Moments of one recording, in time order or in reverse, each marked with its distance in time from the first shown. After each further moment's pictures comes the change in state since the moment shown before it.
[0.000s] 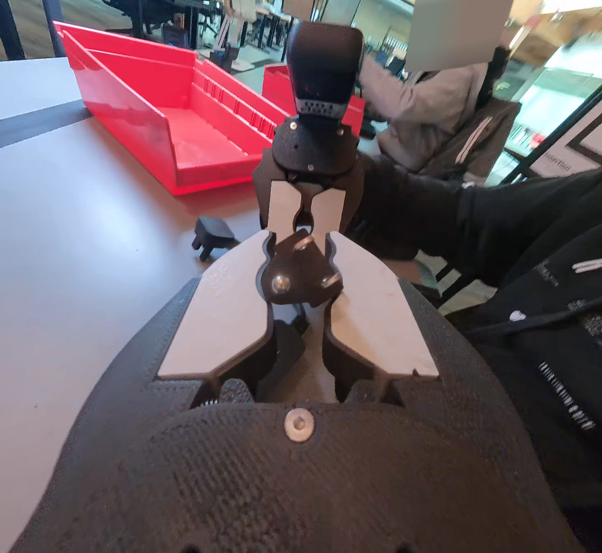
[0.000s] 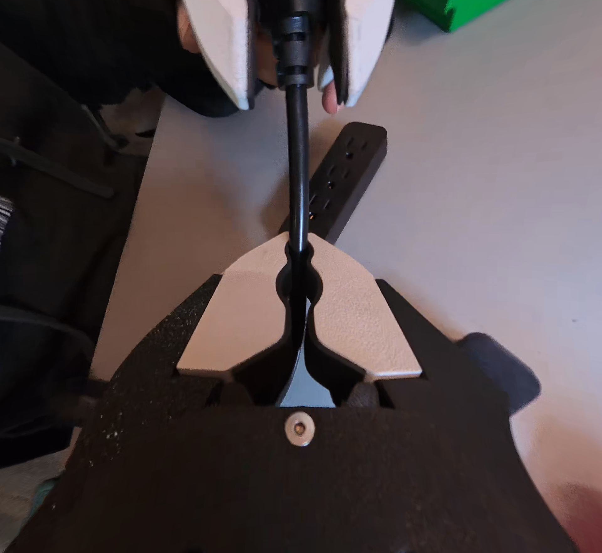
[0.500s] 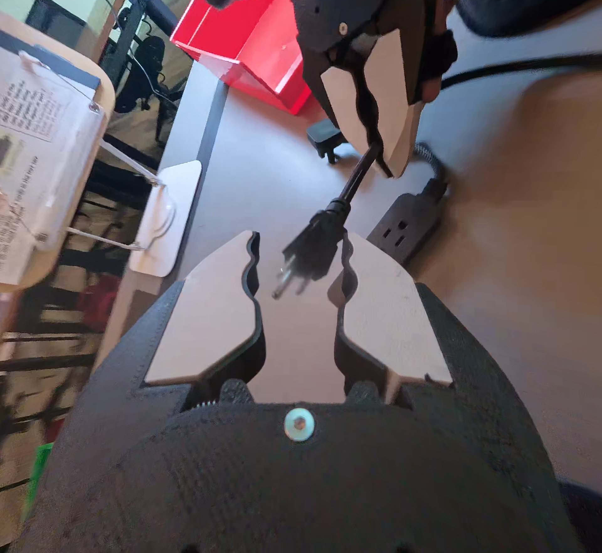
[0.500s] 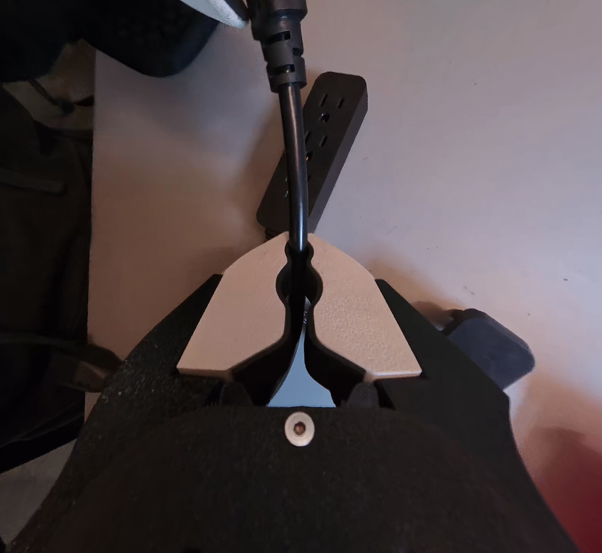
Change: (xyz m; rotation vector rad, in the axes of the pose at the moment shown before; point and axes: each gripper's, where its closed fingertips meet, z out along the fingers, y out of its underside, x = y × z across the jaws) left arm -0.027 0.014 -0.052 -0.485 -0.470 0.810; right arm 0.012 0.014 0.008 -0.181 0.101 0.073
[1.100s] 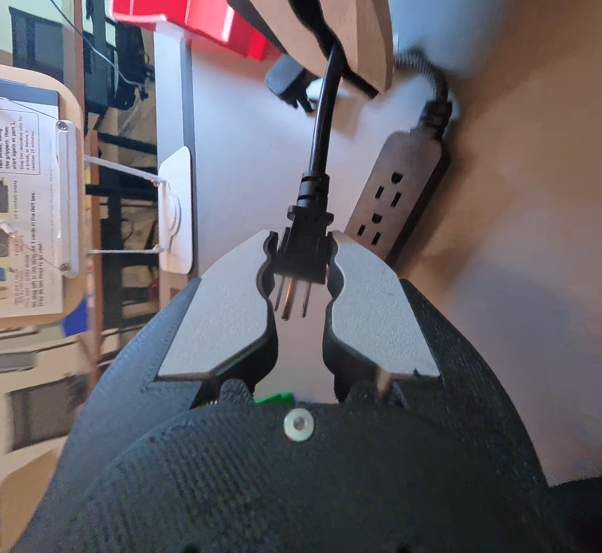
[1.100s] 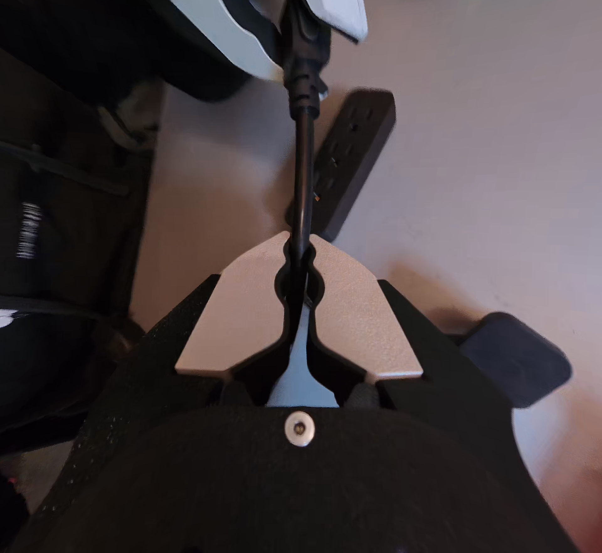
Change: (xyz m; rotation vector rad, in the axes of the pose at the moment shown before) left arm 0.021 0.023 0.024 -0.158 -0.005 0.254; right arm -0.013 -0.001 -0.011 0.119 -0.151 0.016
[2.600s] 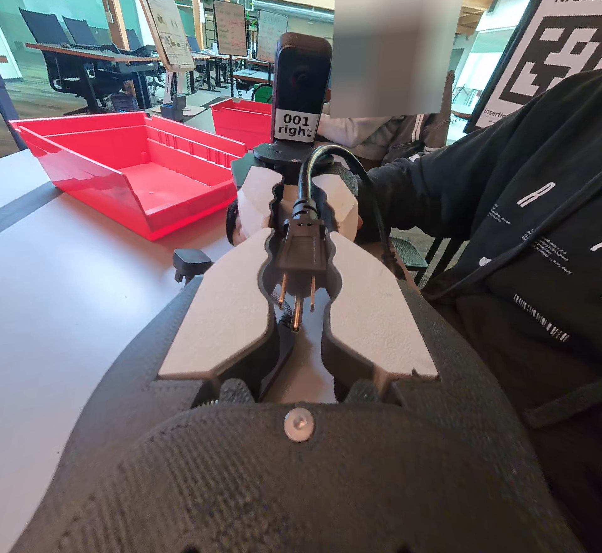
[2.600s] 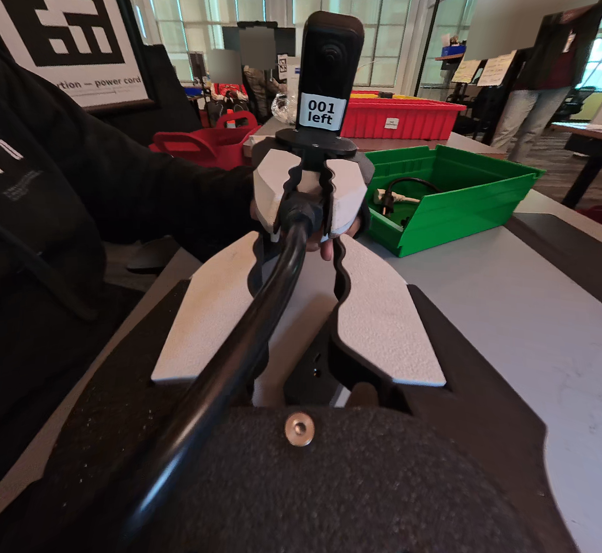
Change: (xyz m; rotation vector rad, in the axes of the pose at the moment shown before) left arm -0.010 -0.074 -0.056 0.881 0.494 -0.776; right arm -0.044 -0.096 -0.013 0.684 0.111 -0.366
